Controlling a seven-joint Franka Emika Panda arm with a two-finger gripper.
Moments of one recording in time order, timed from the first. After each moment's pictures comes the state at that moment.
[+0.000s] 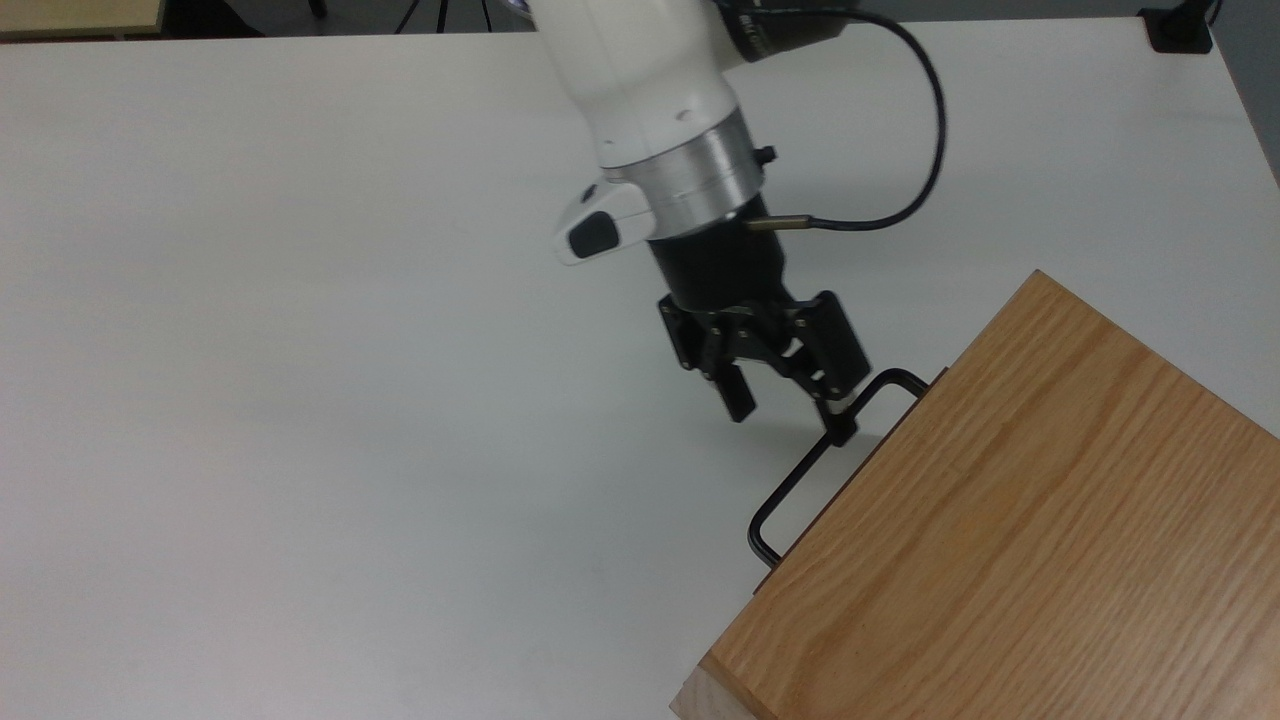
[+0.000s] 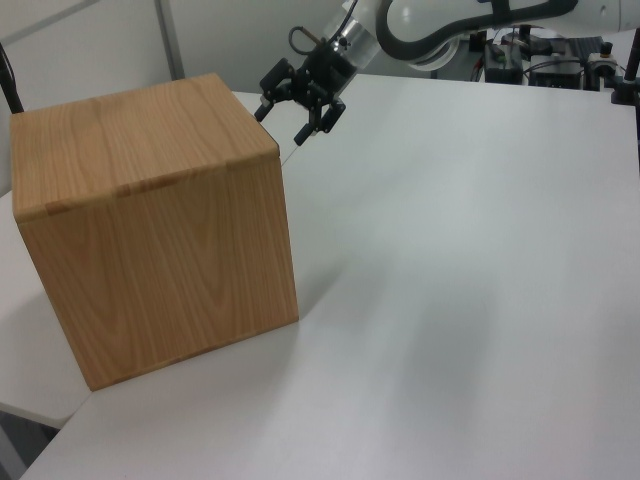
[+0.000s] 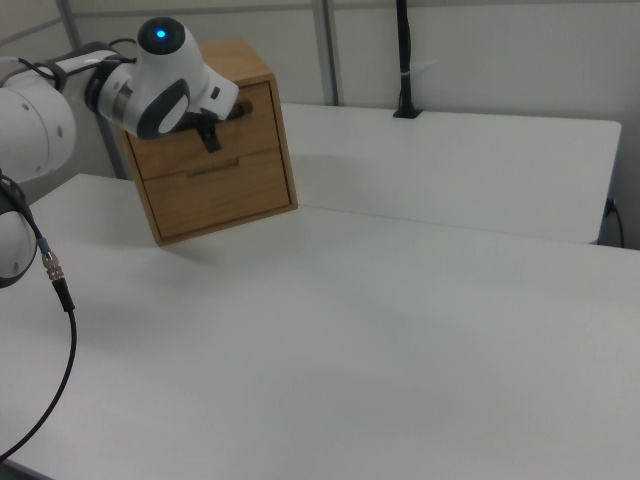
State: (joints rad) arm 0.21 0.56 0.01 -1.25 0.49 2.49 0.62
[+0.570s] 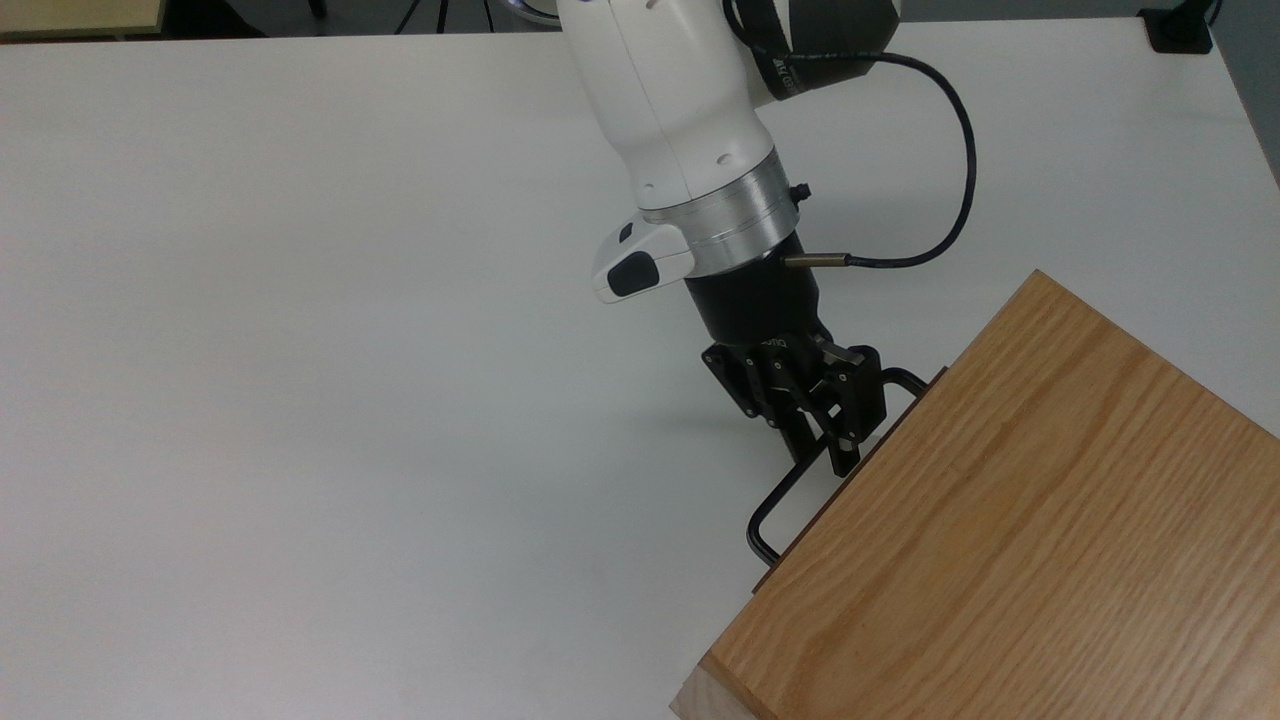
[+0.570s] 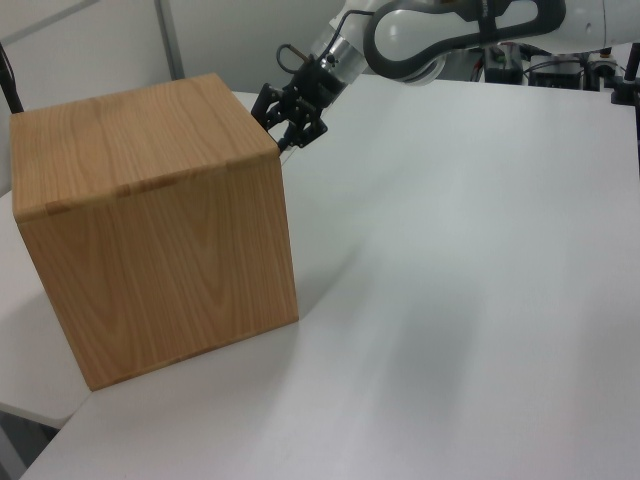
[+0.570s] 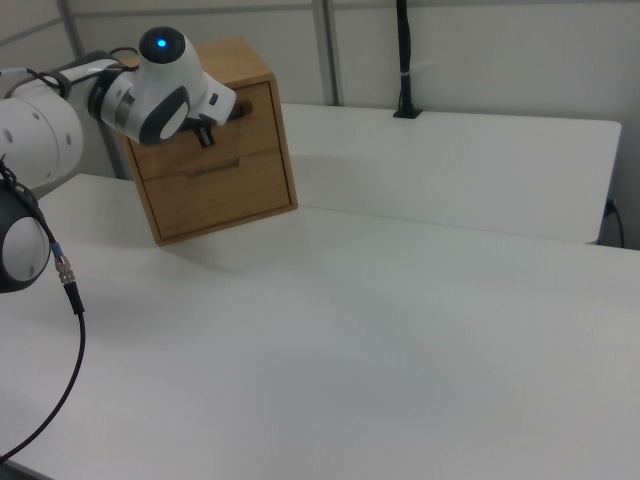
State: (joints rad) arm 0.23 0.63 0.01 -1.18 0.49 2.49 0.62
